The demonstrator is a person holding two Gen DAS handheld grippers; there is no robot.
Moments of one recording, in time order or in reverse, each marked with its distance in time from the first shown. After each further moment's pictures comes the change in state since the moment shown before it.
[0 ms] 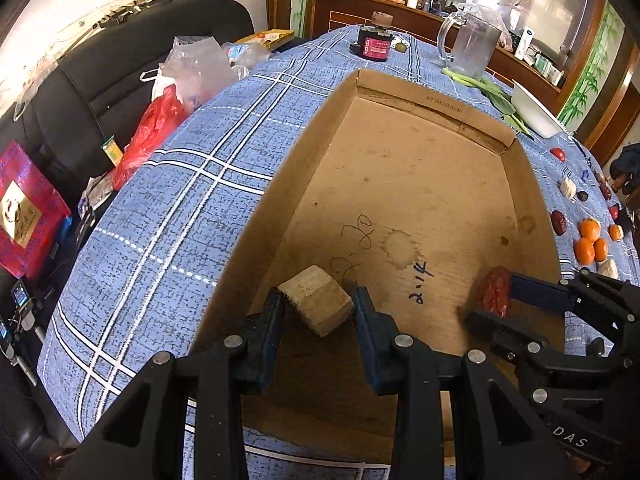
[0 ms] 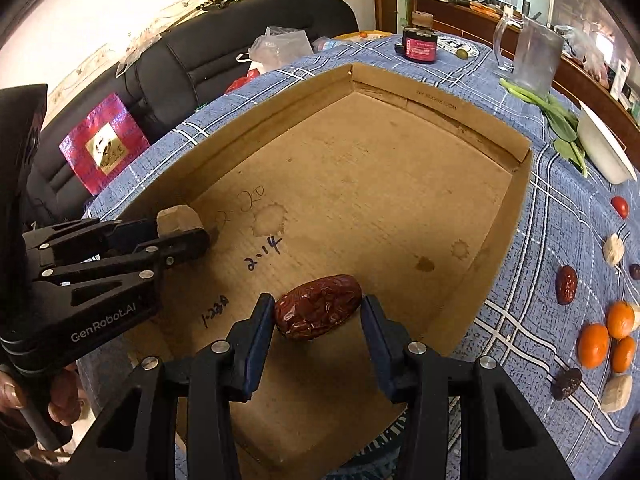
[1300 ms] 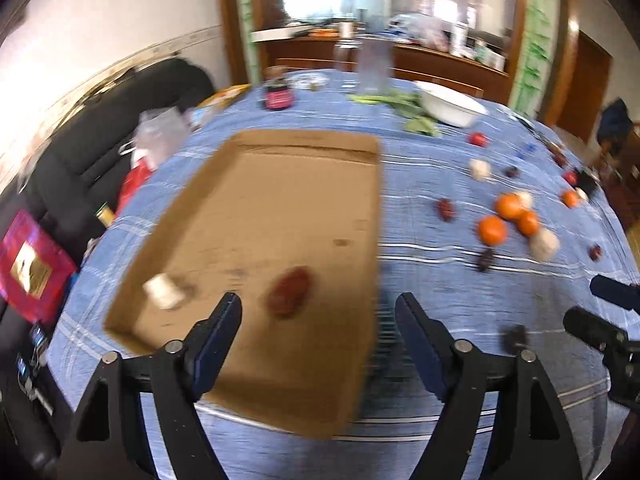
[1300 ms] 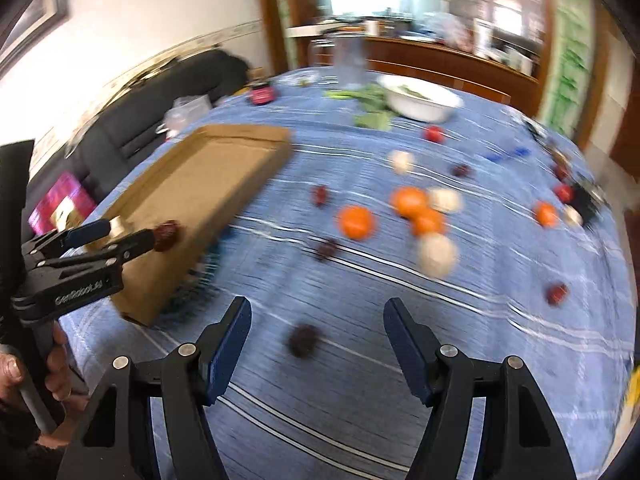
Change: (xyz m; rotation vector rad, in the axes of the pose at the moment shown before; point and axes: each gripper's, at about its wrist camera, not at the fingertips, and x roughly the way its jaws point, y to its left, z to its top) left arm -0.063 -0.158 -0.034 0.186 -0.155 0.020; right arm -0.157 -0.129 -0.130 0.275 -0.180 -0.187
